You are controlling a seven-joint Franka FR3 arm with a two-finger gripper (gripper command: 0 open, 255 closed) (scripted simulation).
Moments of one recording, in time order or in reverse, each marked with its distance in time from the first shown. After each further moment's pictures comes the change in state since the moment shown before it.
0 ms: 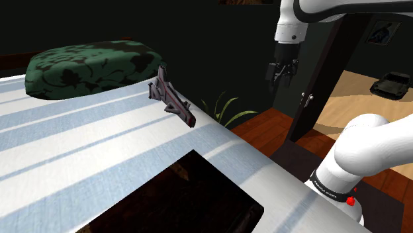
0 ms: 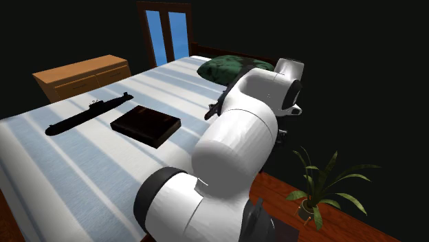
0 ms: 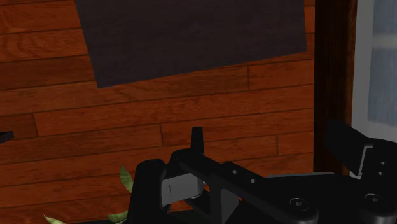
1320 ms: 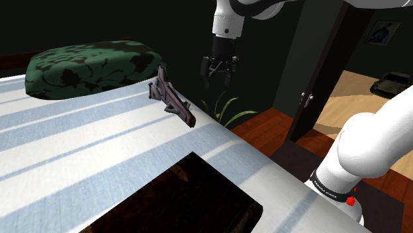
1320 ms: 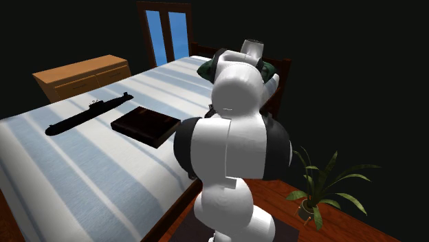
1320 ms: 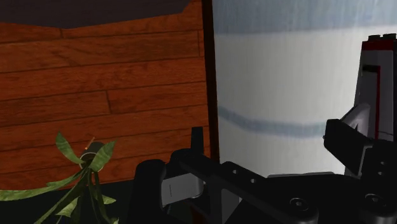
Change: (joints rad) arm 0.111 0.425 0.227 0.343 0.171 0.239 0.254
